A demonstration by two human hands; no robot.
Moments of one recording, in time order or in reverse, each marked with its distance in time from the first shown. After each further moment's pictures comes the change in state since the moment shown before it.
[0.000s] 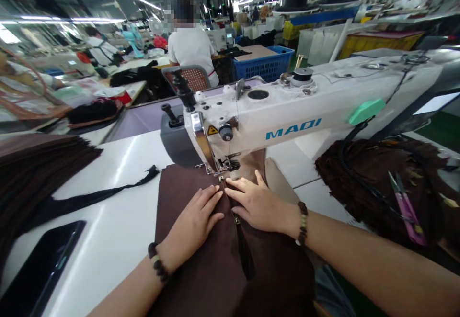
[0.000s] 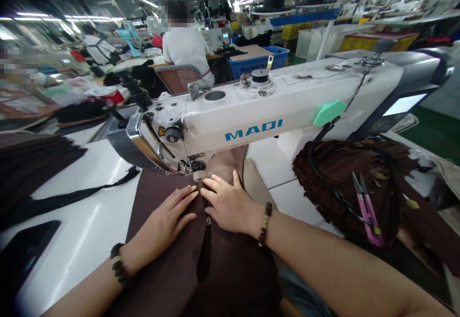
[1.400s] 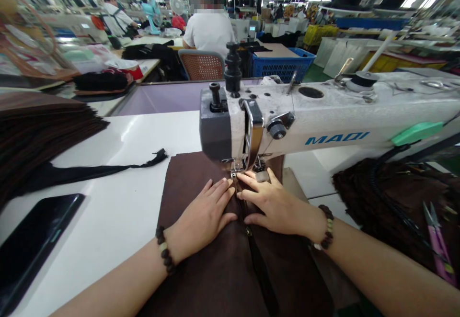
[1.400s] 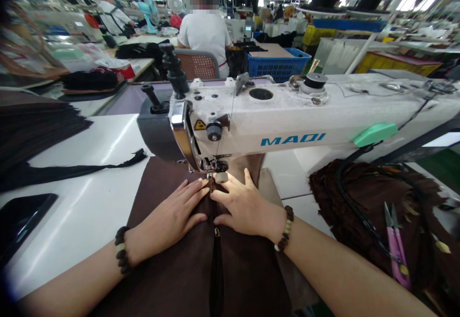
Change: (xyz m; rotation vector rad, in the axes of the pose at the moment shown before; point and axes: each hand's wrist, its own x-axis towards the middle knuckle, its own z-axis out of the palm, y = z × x) left_hand 0.007 0.004 -0.004 0.075 -0.128 0.022; right_hand 0.010 0.005 -0.019 -0.080 -0.129 -0.111
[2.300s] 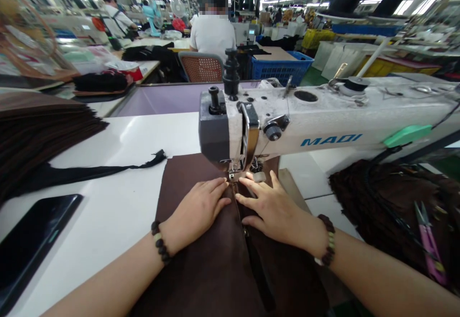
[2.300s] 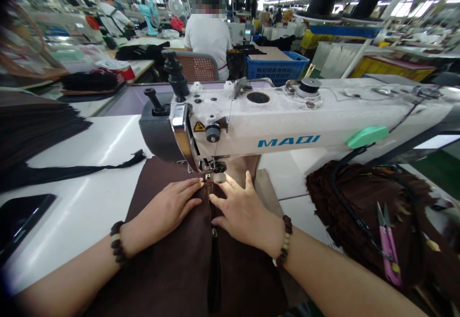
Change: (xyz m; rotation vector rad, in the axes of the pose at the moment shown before) left_hand 0.010 -0.012 -0.004 0.009 0.051 -0.110; right_hand -0.006 -0.014 0.002 -0.113 0.031 0.094
